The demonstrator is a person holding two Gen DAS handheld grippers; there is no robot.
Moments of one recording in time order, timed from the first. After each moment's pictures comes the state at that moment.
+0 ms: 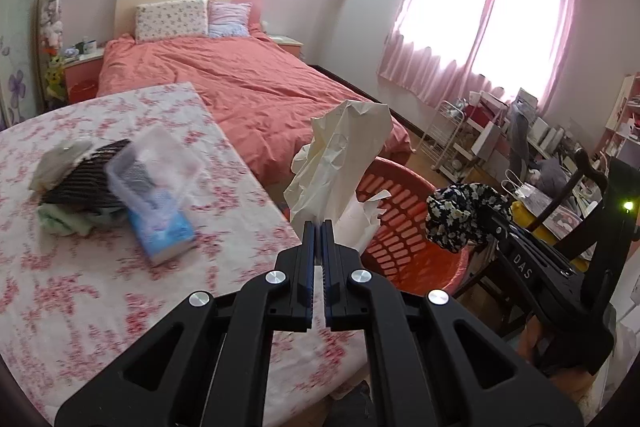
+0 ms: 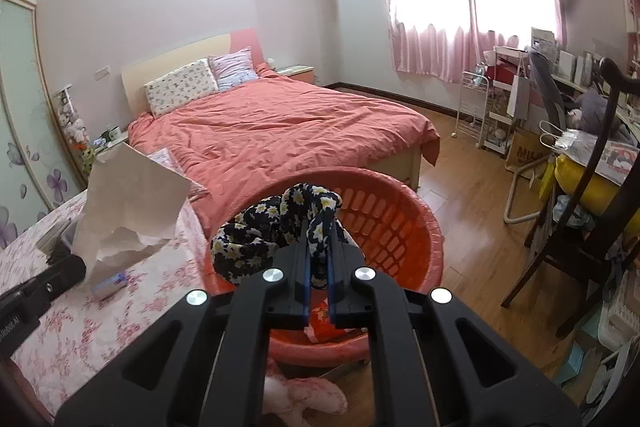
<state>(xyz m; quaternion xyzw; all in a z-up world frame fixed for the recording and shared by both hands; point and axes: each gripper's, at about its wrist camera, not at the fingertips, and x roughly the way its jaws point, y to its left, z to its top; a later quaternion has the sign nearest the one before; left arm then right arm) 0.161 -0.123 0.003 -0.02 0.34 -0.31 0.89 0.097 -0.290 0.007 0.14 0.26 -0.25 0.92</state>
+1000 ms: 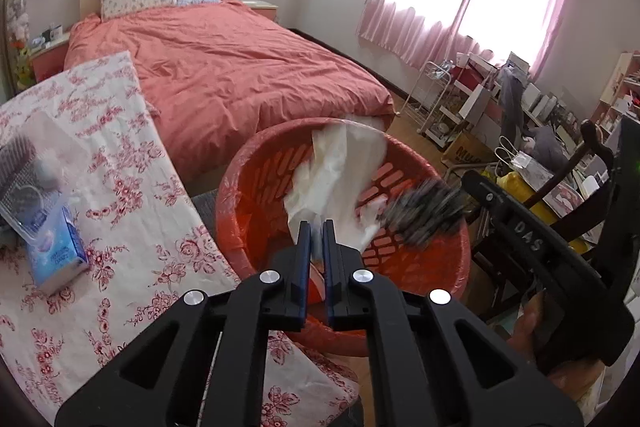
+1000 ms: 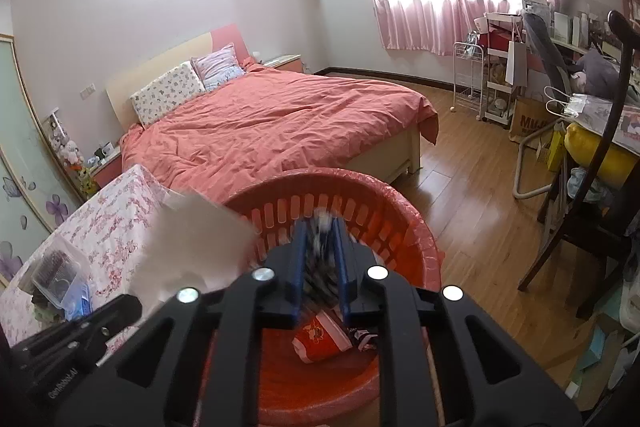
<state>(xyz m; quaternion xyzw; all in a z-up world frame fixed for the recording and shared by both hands) 0.183 -0.210 -0.031 0.00 0.40 -0.34 0.85 0.131 -0.350 -0.023 0.20 0.27 -0.24 0.91</state>
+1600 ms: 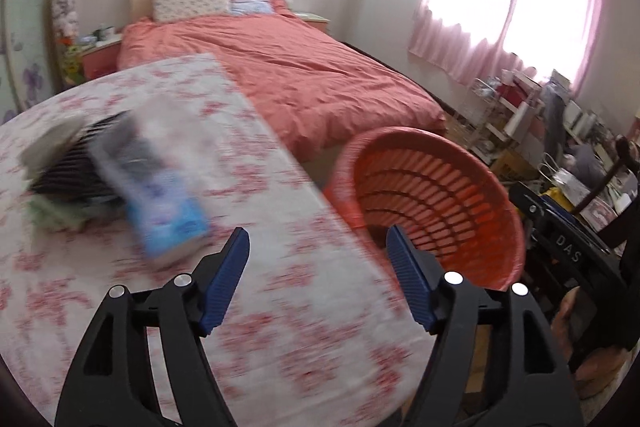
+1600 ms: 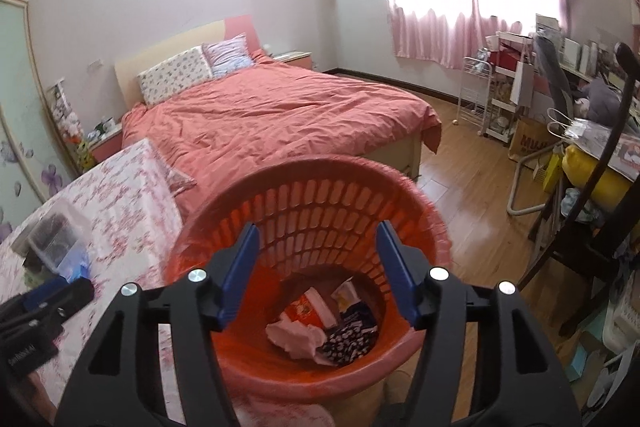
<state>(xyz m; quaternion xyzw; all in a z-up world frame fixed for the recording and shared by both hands) 0.182 -0.124 -0.022 0.01 0.38 -0.24 0.89 0.134 -0.302 -0.019 0.14 0.29 -0.23 0.92</state>
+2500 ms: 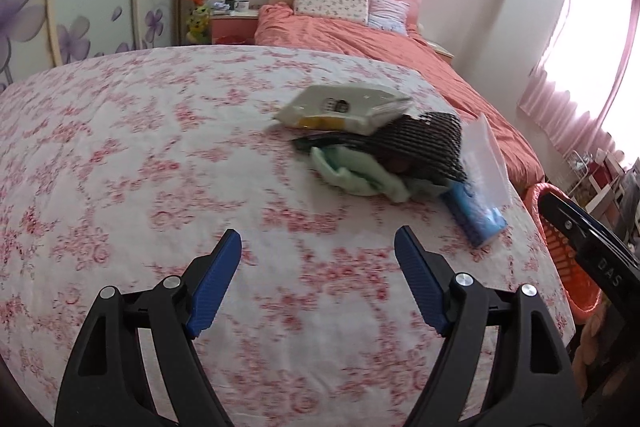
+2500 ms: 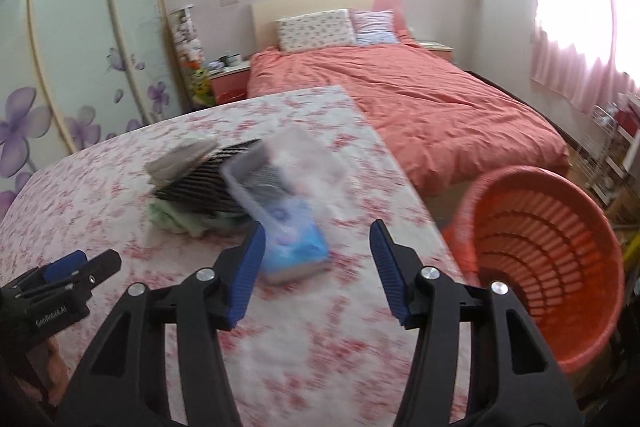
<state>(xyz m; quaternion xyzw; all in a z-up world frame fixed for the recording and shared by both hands) 0.194 0.084 -0.032 -0.08 0.38 -0.06 0.92 0.229 -0.086 -0.007 0.06 0.33 0.00 0.94</state>
